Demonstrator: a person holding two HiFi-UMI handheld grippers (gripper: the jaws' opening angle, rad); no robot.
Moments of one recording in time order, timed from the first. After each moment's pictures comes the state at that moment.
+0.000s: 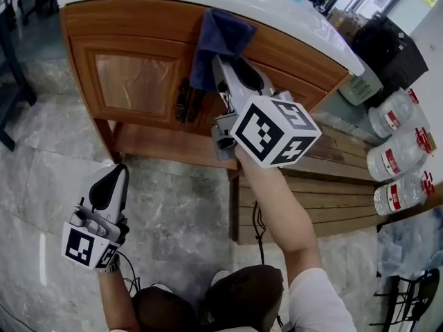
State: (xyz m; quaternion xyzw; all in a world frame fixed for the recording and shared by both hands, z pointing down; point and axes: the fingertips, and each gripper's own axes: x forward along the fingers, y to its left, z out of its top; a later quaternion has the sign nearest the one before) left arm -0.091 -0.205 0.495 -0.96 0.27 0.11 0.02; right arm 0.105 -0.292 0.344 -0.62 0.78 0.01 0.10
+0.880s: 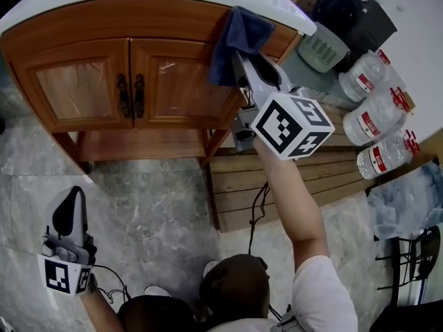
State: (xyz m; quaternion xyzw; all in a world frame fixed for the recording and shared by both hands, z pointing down) left arm -0.089 -0.192 0.505 -0.96 0.27 0.05 0.06; right arm 0.248 -0.222 0.345 -0.71 0.70 0.05 0.07
